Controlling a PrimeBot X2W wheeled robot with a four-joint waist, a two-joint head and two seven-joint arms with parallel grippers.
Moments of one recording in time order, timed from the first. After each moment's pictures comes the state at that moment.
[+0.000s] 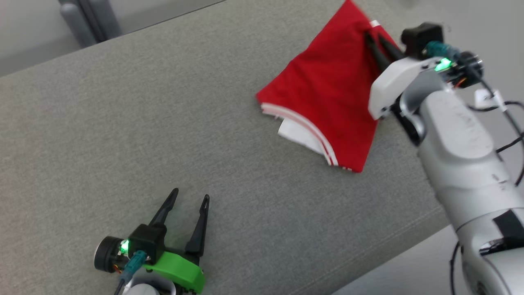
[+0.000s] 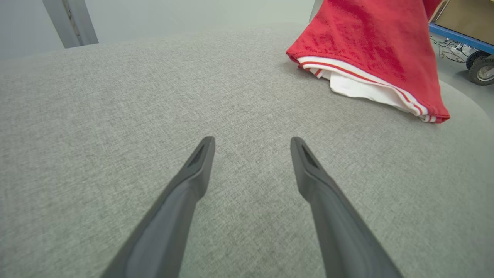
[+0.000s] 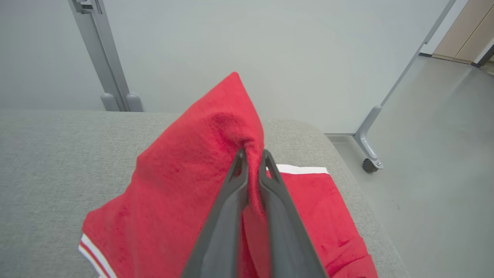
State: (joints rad) left arm -0.11 0.14 -0.31 0.30 -0.21 -0.13 -0.26; right arm -0.95 -0.07 0.16 0.84 0.11 0.13 -0.10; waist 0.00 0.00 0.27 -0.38
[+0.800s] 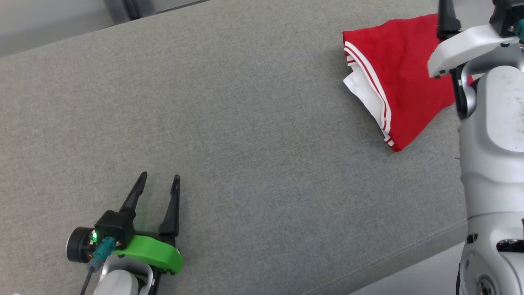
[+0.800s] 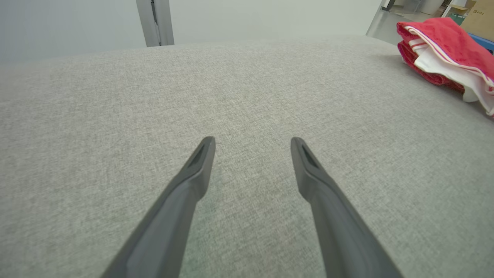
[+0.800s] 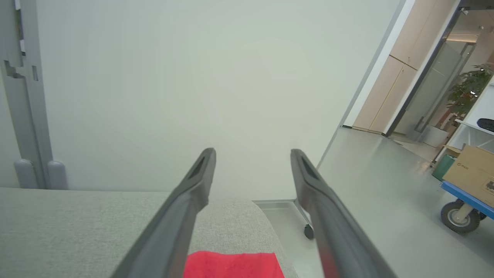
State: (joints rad) left arm -0.15 0.14 -0.21 0.29 -0.22 -0.13 -0.26; right arm -0.95 -0.05 -0.26 0.64 -0.28 0.13 -0.26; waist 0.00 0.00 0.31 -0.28
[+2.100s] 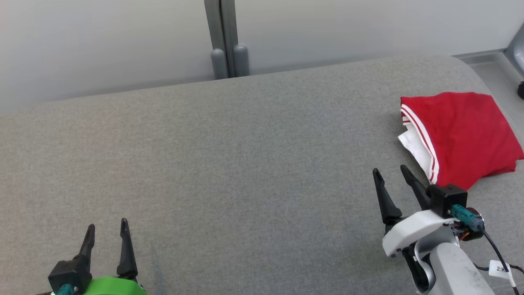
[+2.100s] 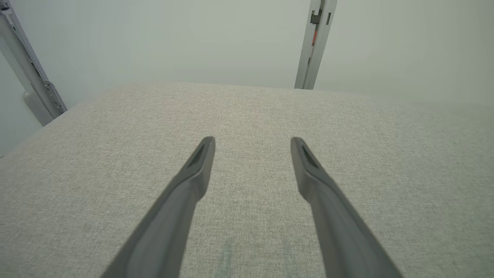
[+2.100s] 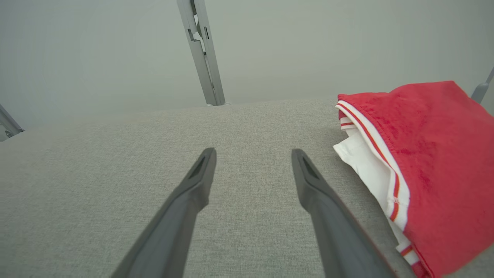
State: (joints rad) left arm 0.02 0.05 0.10 0.30 -0.17 -0.13 -0.26; right arm -0.27 -0.05 0.04 0.47 0.19 0.13 -0.26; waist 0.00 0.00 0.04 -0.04
